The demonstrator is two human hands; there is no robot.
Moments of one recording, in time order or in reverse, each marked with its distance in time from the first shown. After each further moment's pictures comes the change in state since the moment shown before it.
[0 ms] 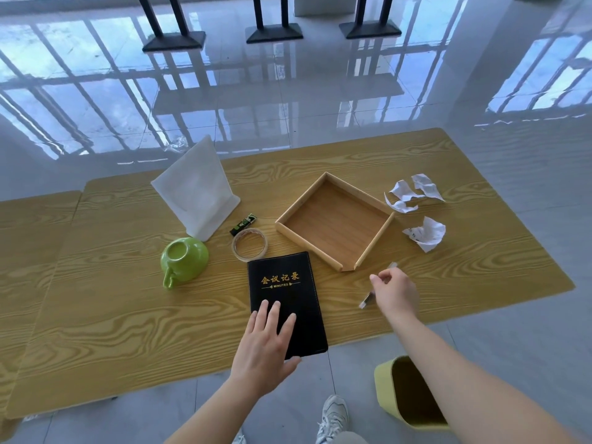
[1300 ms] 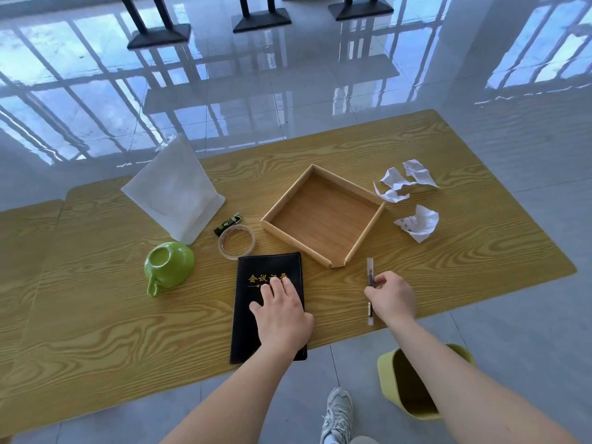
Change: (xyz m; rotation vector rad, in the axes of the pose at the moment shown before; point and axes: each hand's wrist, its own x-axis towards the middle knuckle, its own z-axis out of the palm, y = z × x) left_hand 0.083 0.056 -0.032 -0.132 -0.092 -0.451; right_hand 0.009 0.024 0.003 -0.061 -0.084 0.052
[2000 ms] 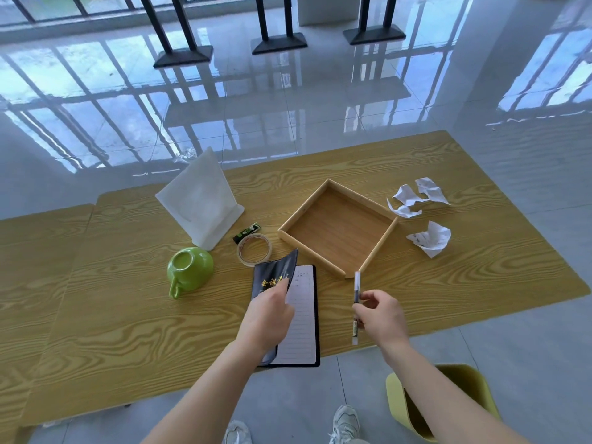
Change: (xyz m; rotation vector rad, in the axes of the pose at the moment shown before) left_hand -0.013 -0.057 -0.068 -0.507 -0.021 0.180; right_hand -0.053 -0.026 0.010 0.346 -0.165 -0.036
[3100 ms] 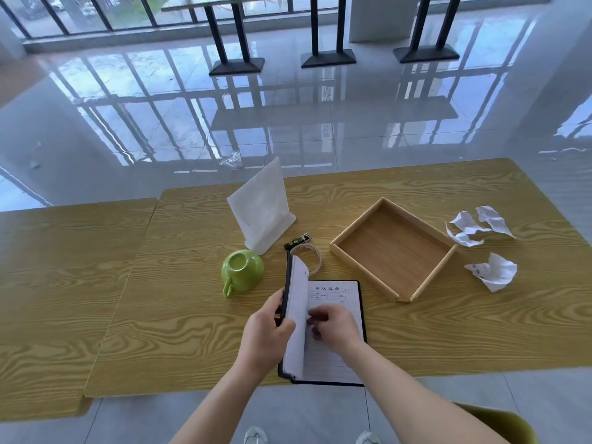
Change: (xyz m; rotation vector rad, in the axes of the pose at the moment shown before) left_hand -0.045 -0.066 -0.052 -0.405 0.246 -0.124; right_hand -0.022 -0.059 0.151 -0.079 -0.453 -0.096
